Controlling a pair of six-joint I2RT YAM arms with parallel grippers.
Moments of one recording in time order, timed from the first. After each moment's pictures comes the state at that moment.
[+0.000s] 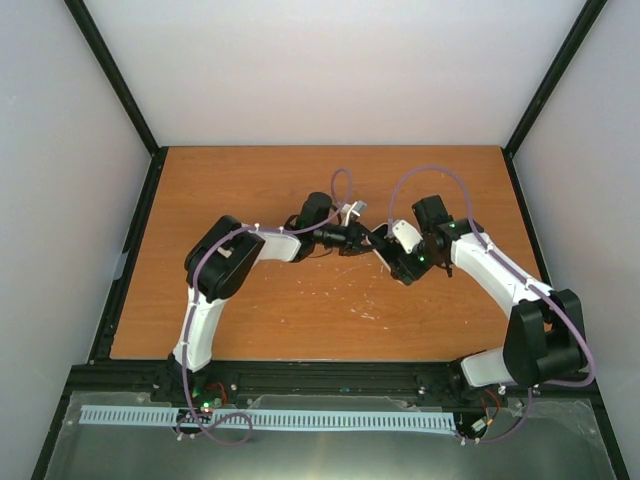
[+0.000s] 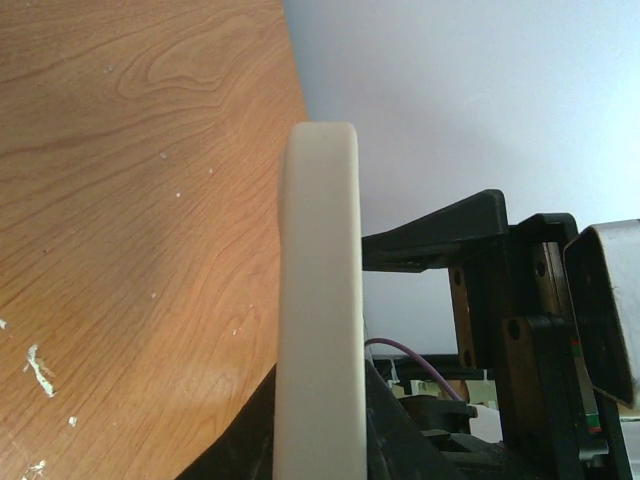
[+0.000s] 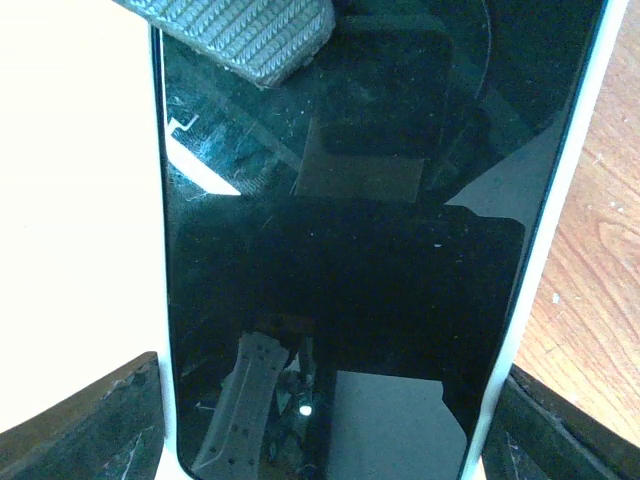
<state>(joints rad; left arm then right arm) -0.66 2.17 1.25 0.58 0.99 -1.06 0.31 1.40 0.98 -0.83 -0.17 -0.42</state>
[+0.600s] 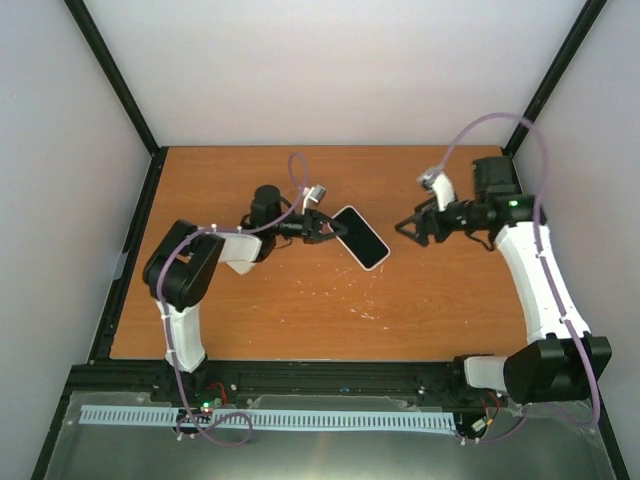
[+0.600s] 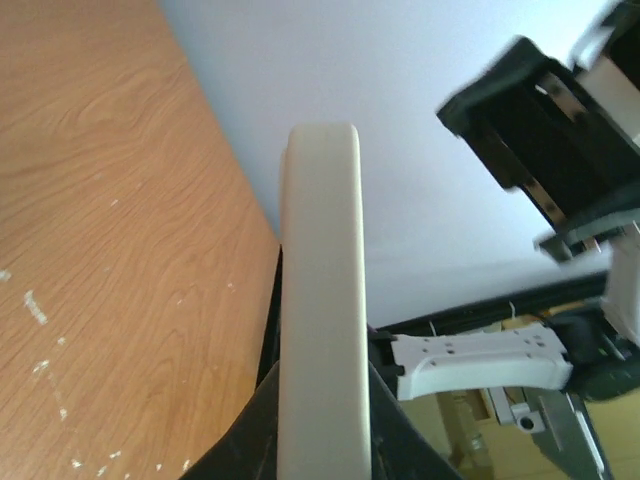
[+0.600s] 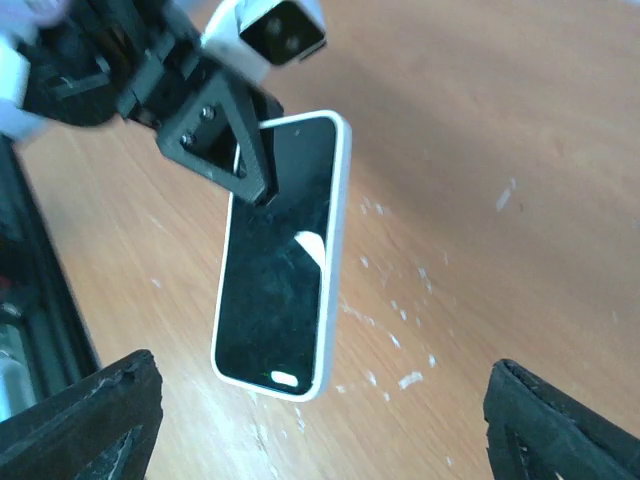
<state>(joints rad) -0.49 1.97 0.99 0.87 1.19 -1.13 0.11 1.29 1.27 -0.98 -0.68 -0.44</state>
